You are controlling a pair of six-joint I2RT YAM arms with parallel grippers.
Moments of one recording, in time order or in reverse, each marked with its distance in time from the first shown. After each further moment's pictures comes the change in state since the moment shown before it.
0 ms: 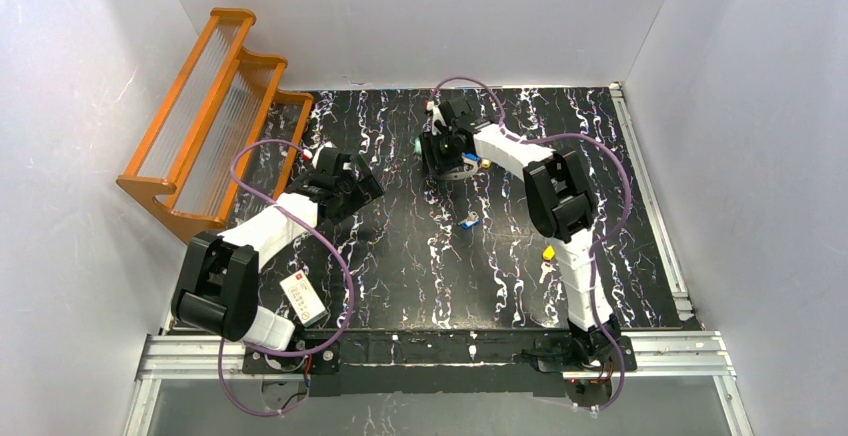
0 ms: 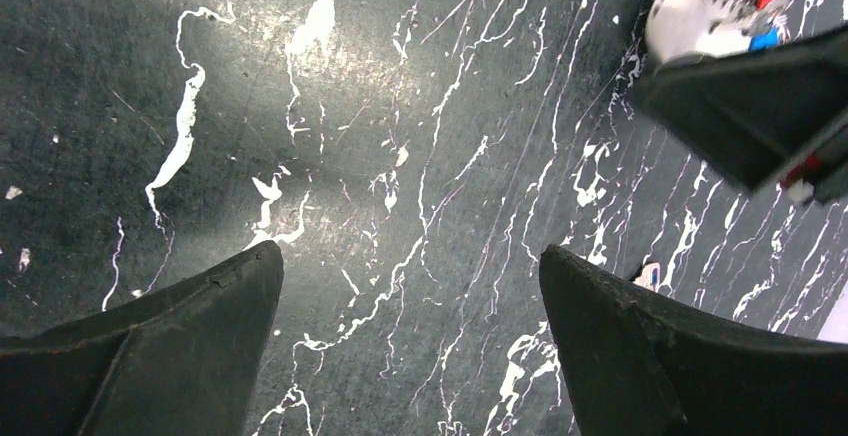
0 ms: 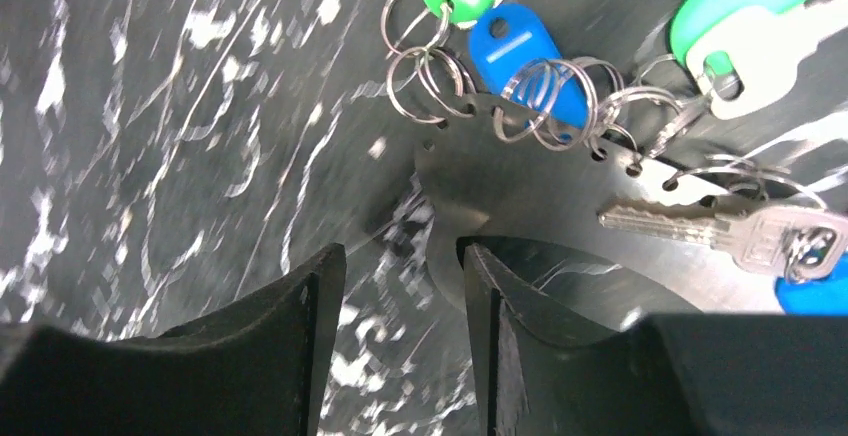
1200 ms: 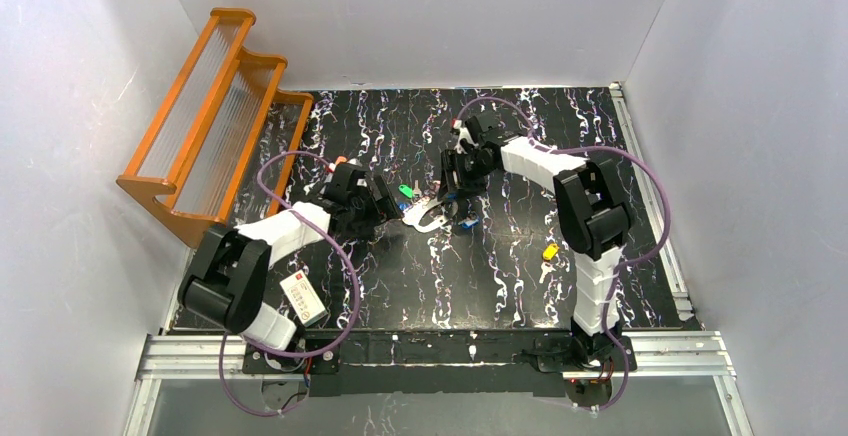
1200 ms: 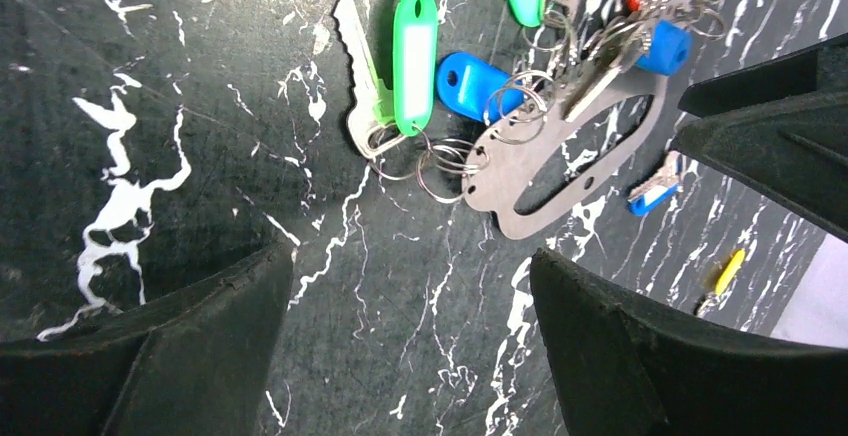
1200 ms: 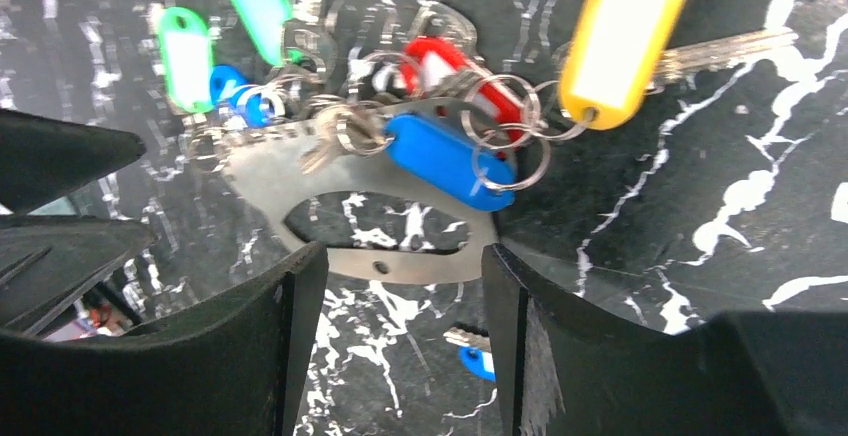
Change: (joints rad) left arm -0.077 0.028 -0.093 0.094 0.161 0.022; right arm -0.053 -0.311 -0.424 0.003 -0.192 0.122
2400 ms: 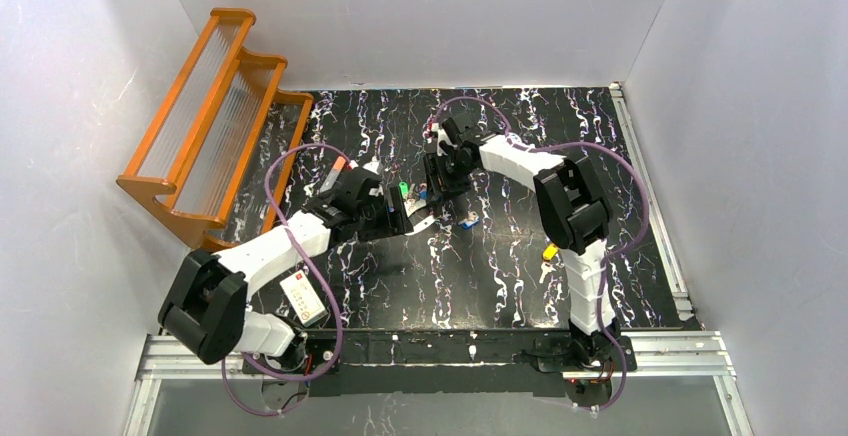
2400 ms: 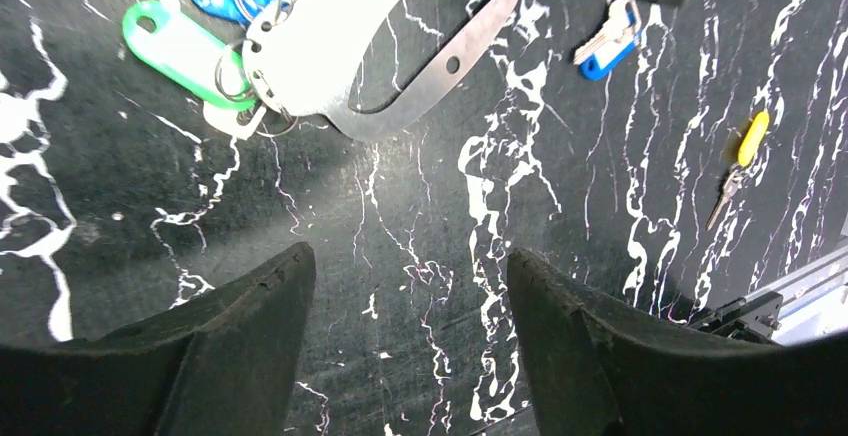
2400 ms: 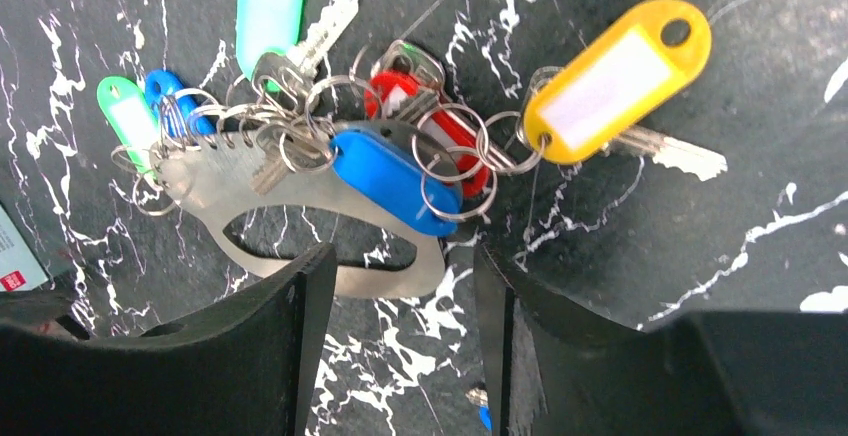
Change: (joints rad) left arm -0.172 -0.114 0.026 -0.134 -0.015 0.105; right arm 0.080 0.136 0.169 -0.074 0.084 -0.064
